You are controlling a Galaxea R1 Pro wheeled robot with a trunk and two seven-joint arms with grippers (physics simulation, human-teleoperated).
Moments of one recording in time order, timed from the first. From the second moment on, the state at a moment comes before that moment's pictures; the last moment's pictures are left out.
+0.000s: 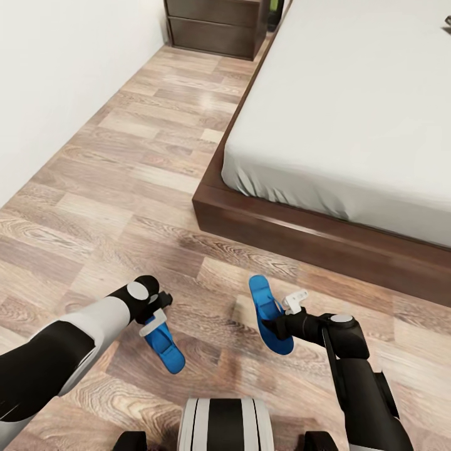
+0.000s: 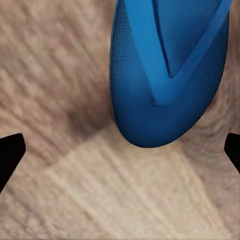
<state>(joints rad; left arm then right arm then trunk) -1.18 0.00 -0.61 -0.14 -1.68 -0.44 -0.69 -0.42 0.13 -0.11 -1.61 0.63 0.86 0.91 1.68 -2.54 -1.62</state>
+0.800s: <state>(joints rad) -1.18 0.01 -0.60 -0.19 -1.68 -0.44 -0.69 -0.42 0.13 -0.11 -1.61 0.63 0.86 0.91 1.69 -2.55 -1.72</state>
